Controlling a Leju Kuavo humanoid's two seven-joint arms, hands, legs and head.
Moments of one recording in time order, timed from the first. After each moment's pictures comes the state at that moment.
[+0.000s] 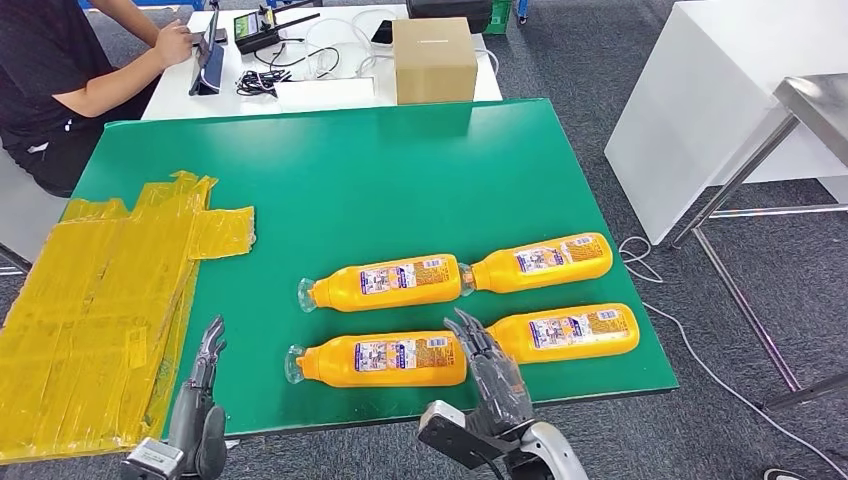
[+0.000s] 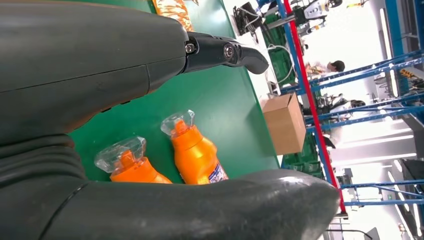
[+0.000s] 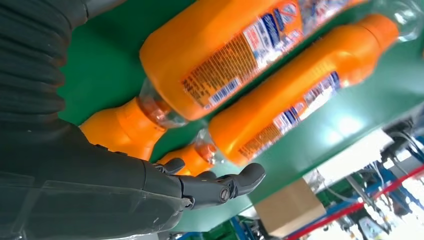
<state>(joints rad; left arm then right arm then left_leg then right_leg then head) 0.28 -0.14 -0.14 -1.63 -0.16 0.08 -0.58 0.11 -0.16 0.57 -1.56 0.77 -0.30 -0.02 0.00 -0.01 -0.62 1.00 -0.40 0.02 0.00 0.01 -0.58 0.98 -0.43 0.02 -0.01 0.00</state>
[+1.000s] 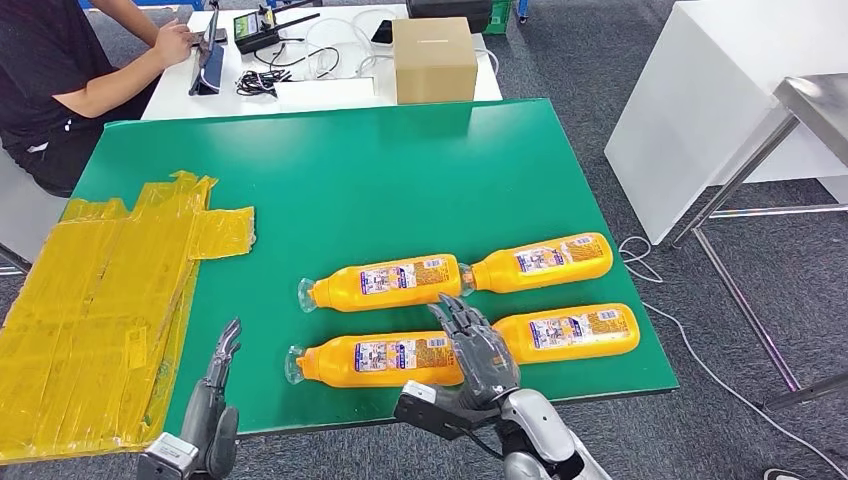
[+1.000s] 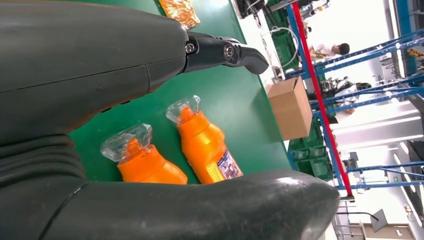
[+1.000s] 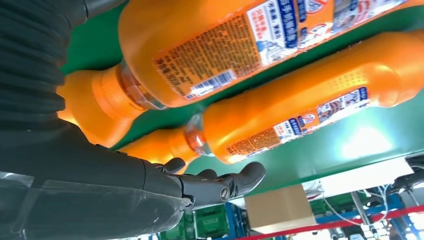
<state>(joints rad) 0.26 -0.14 -0.13 -1.58 -0.19 0.03 -0.59 -0.02 -0.13 0.58 -1.51 0.98 -0.13 0.09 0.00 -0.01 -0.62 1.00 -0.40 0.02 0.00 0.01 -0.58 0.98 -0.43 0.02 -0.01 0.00</state>
